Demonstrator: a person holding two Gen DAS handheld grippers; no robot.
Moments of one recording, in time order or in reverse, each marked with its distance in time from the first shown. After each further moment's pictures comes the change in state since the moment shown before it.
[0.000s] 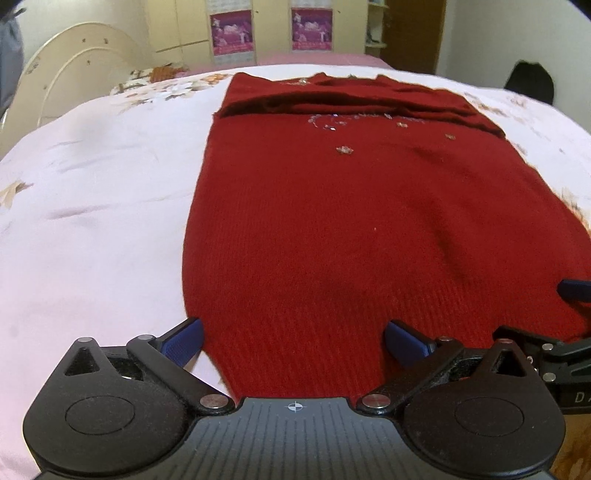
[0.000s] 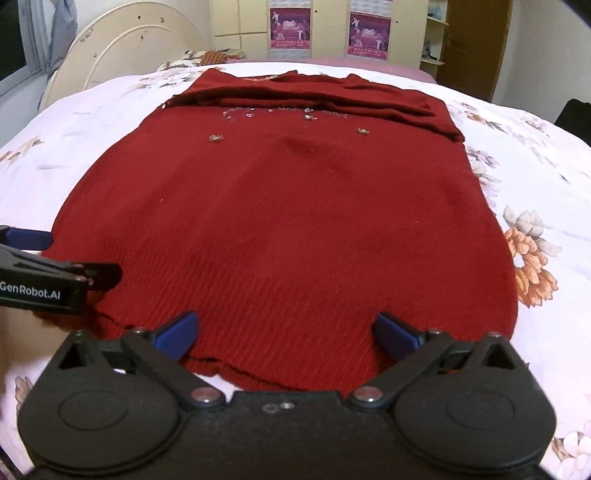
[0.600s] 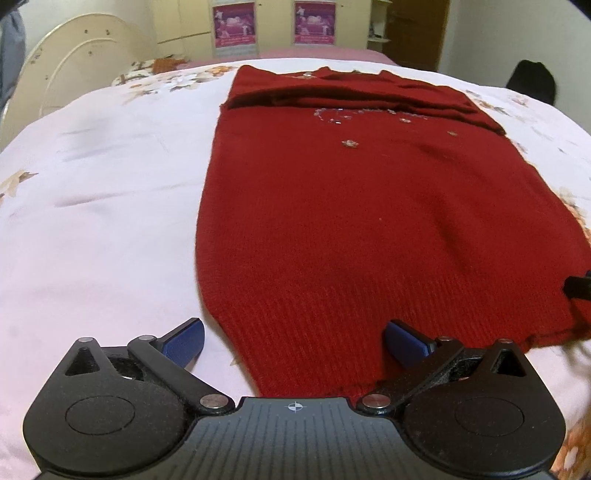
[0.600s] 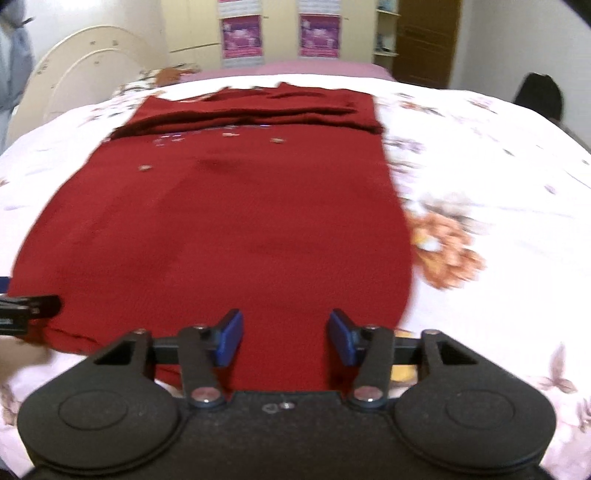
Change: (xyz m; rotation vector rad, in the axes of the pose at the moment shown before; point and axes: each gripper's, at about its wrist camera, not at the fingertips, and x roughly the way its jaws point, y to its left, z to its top) left arm -0.005 0.008 0.001 0.007 0.038 -0.014; right arm -0.031 -0.061 -0.004 0.135 -0.013 -0.090
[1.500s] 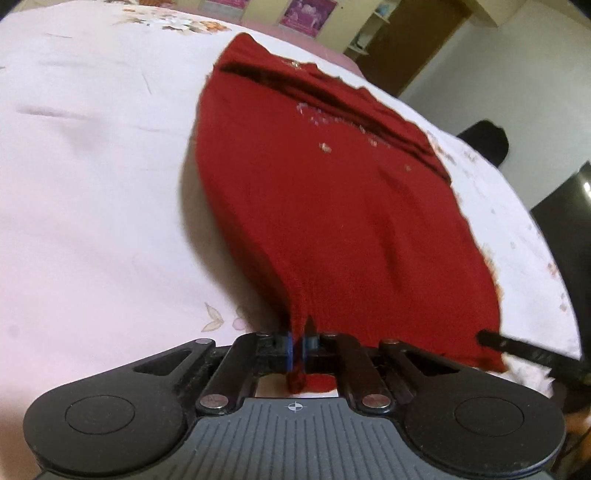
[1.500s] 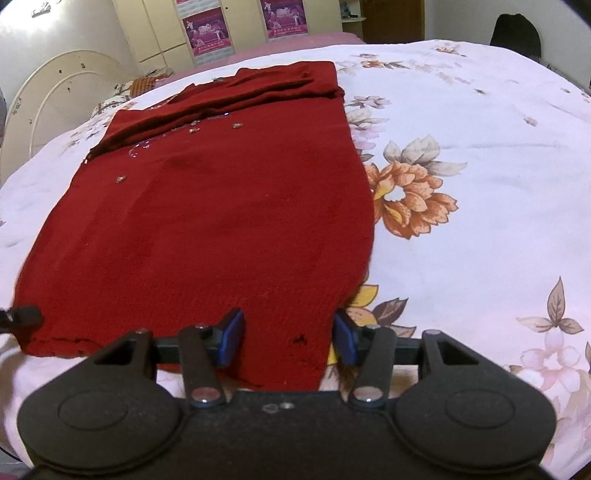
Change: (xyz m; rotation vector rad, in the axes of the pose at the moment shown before) left arm 0.006 0.052 -0.010 -0.255 0.060 -0.369; right arm -0.002 -0.036 -0.012 0.178 0.069 0.059
